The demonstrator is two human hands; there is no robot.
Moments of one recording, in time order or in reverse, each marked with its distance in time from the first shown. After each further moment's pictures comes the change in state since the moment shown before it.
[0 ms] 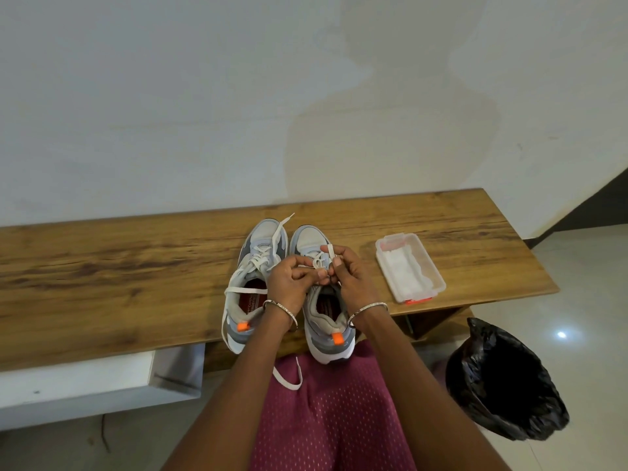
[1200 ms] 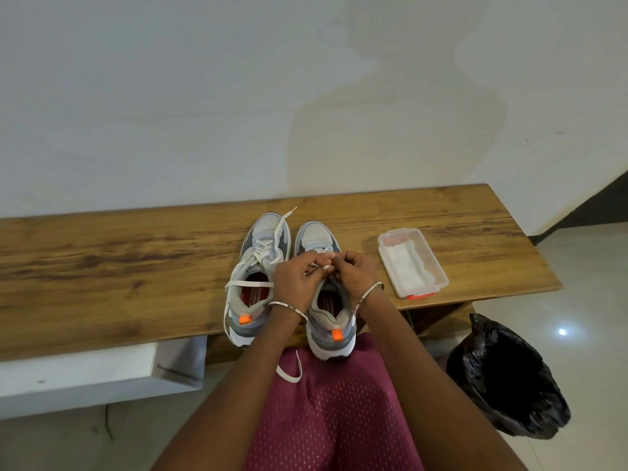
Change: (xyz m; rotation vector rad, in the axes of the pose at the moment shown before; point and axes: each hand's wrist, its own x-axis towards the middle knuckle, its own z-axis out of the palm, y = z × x) left_hand 0.004 -0.013 0.003 0.453 0.030 0.424; right_hand 0.015 0.004 0.000 0.078 0.115 0.229
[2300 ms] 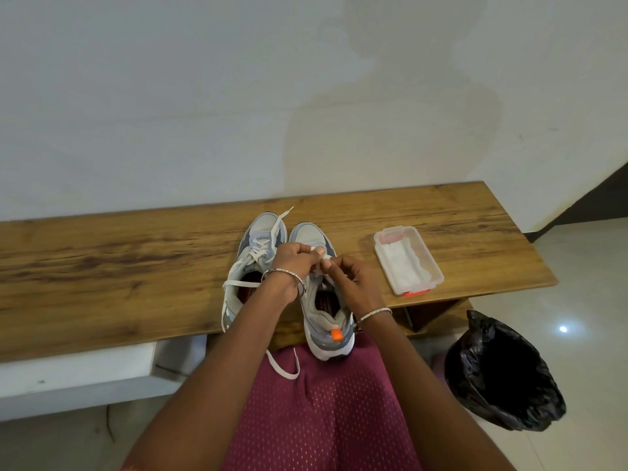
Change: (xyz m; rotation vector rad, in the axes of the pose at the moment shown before) left_hand 0.030 0.035 -0.005 -0.373 -0.066 -0.713; right_hand -0.036 -0.001 -0.017 -0.343 -0.132 -0.388
